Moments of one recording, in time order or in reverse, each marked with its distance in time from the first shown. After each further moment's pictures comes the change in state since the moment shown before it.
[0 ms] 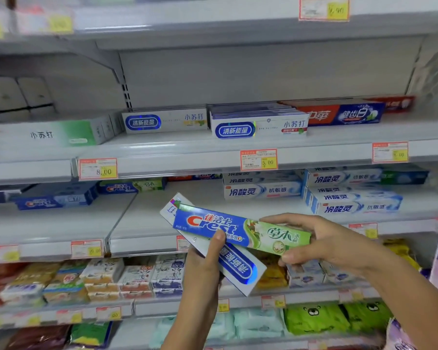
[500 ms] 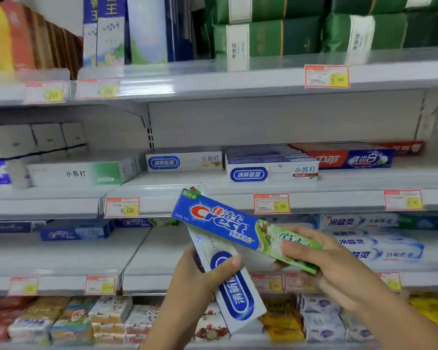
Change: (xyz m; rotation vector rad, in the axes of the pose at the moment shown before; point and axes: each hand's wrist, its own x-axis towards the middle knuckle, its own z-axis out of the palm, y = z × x) left_hand -0.003 0.079 -0.013 0.315 -0.183 0.120; right_hand 0.012 -0.038 0.021 0.369 0.200 -0.207
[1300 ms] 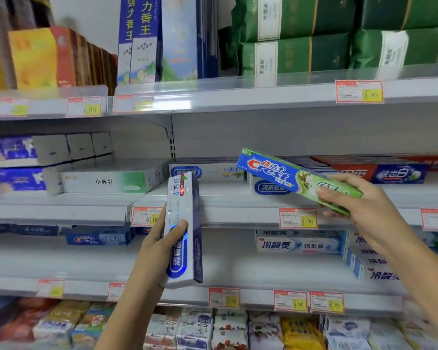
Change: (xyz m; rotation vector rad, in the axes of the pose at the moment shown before) left_hand 0.043 0.030 -0.084 -0.188 0.222 0.164; right_hand 0.065 -0.056 -0.023 -0.259 0.357 -0.333
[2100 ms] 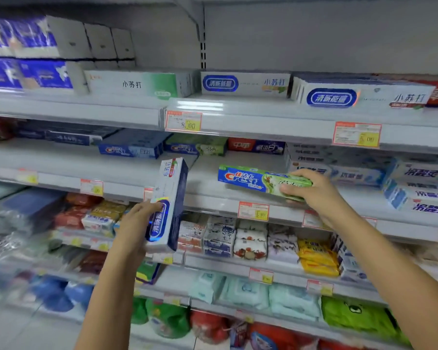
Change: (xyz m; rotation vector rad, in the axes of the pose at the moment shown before) left_hand -0.032 -0.079 -0.138 0.113 0.314 -0.340; right_hand -0.035 0.135 0.102 -0.327 -0.275 0.269
